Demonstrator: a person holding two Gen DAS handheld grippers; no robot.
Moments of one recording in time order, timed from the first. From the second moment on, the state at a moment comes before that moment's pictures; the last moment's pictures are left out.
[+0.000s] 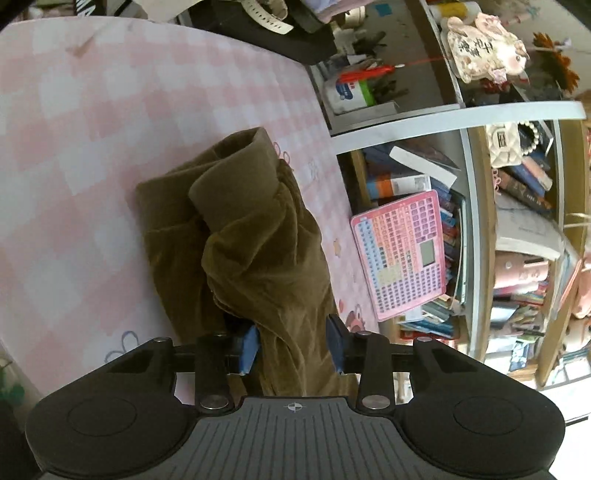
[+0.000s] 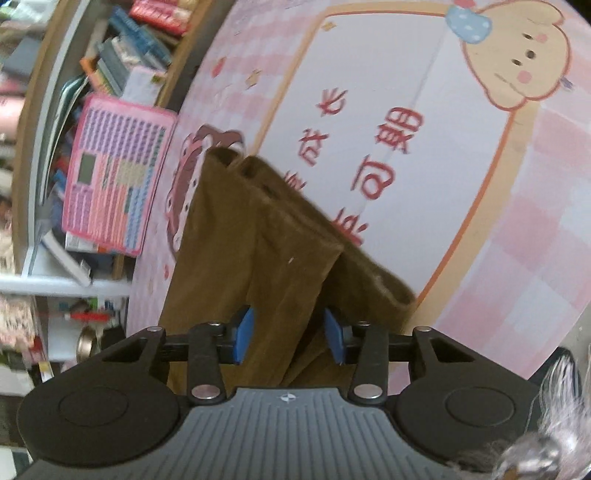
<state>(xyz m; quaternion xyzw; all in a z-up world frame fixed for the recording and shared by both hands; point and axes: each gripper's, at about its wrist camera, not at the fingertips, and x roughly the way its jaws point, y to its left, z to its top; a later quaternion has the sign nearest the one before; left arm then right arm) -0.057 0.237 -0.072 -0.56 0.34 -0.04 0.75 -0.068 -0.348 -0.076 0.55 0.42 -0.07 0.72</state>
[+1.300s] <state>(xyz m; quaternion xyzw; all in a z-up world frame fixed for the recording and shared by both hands) -0.048 0.247 -0.059 -0.51 0.36 -0.10 0.77 -0.109 -0.330 0.010 0.50 0.32 -0.03 0.81</state>
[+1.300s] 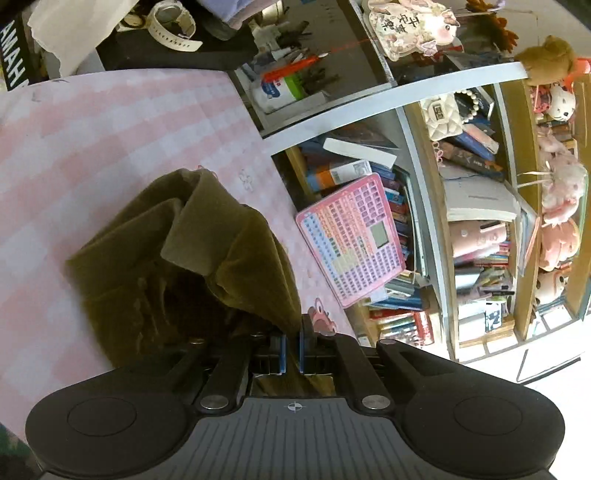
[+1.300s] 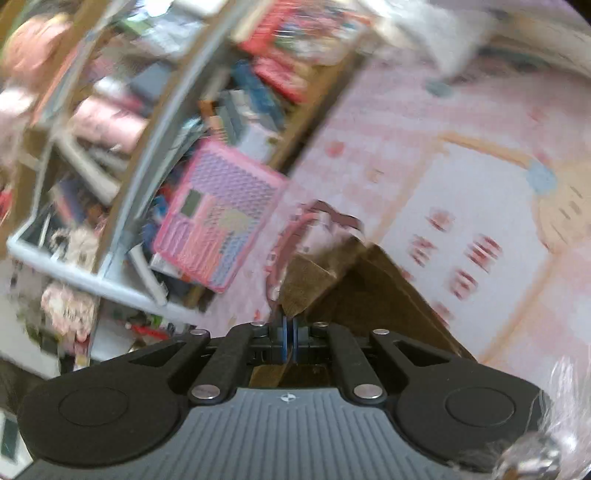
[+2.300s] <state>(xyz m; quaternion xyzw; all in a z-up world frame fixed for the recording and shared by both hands) -0.071 0.234 -0.031 -0.40 0.29 -0.05 0.87 -0.077 -0.236 0.012 0.10 0.36 -0.09 0.92</state>
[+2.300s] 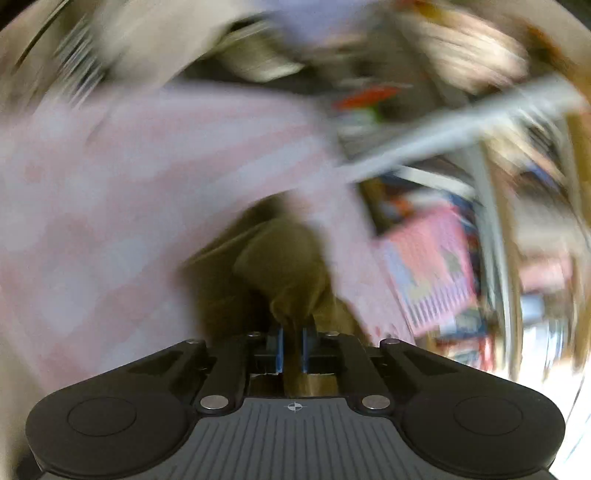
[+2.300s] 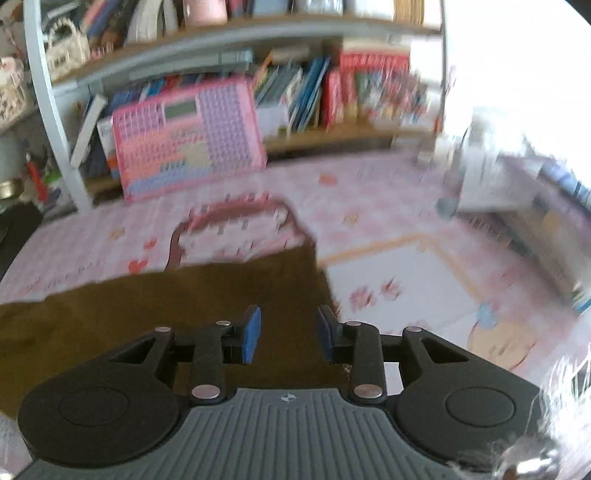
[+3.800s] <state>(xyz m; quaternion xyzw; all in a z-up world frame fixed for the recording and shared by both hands) -0.024 0.188 -0.070 -0.41 0.39 0.02 0.82 0.009 -0.284 -0.048 0.05 0.44 -0.08 0.89</state>
